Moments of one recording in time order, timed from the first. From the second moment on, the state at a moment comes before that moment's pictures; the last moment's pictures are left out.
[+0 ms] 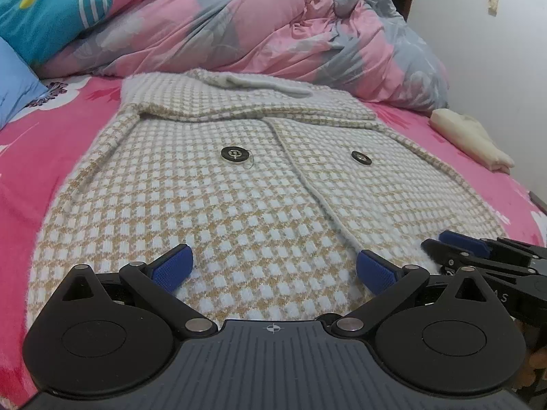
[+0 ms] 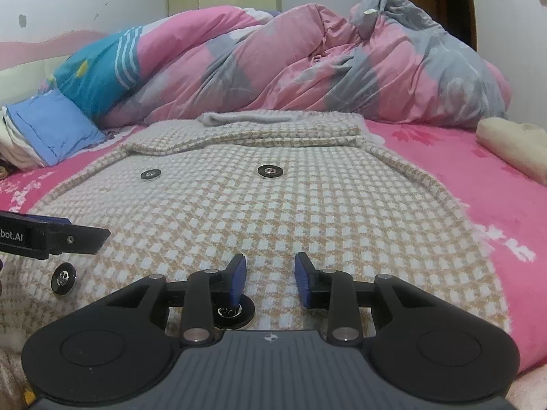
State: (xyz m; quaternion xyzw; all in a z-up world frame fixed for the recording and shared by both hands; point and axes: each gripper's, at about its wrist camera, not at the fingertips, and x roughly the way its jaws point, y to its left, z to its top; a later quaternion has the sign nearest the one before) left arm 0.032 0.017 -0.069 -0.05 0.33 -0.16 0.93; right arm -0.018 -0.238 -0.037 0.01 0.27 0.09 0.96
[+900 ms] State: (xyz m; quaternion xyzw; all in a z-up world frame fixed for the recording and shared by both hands) left arm 0.034 0.014 -0.067 -0.05 0.34 -0.15 0.93; right arm -0.021 -0.237 -0.040 0.00 0.26 0.10 0.96
